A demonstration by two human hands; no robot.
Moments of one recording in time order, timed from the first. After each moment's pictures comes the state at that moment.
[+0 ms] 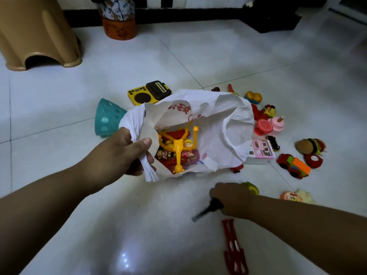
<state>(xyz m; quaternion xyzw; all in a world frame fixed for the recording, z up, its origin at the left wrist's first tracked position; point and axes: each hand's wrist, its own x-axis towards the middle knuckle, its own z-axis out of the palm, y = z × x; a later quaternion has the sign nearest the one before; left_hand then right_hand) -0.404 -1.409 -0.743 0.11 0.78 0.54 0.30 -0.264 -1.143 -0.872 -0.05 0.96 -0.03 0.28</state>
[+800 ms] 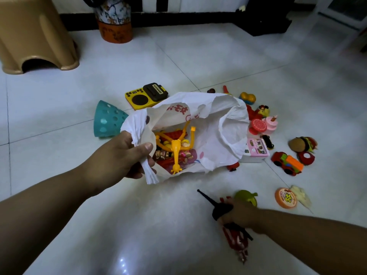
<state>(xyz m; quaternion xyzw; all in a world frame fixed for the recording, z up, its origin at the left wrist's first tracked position) -0.397 -1.416 -0.738 0.12 0.79 0.52 0.32 -0.220 -1.154 -0.859 0.36 0.79 -0.36 0.34</state>
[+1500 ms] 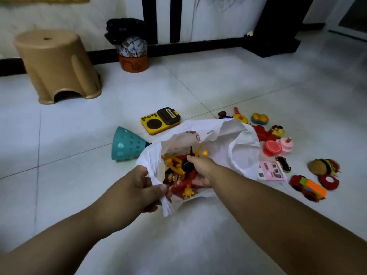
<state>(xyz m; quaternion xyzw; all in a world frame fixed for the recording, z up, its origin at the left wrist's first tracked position) -0.378 -1.422 -0.717 0.10 0.79 0.50 0.34 -0.411 -1.205 -0.818 0.42 0.59 -0.68 0.16</state>
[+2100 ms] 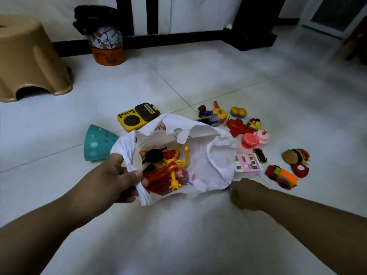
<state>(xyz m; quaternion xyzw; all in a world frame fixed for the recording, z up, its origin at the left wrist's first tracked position) -0.391 -1.395 -0.706 0.07 0.79 0.52 0.33 -0.274 -1.078 -0.820 0.22 0.91 -0.08 0.34</state>
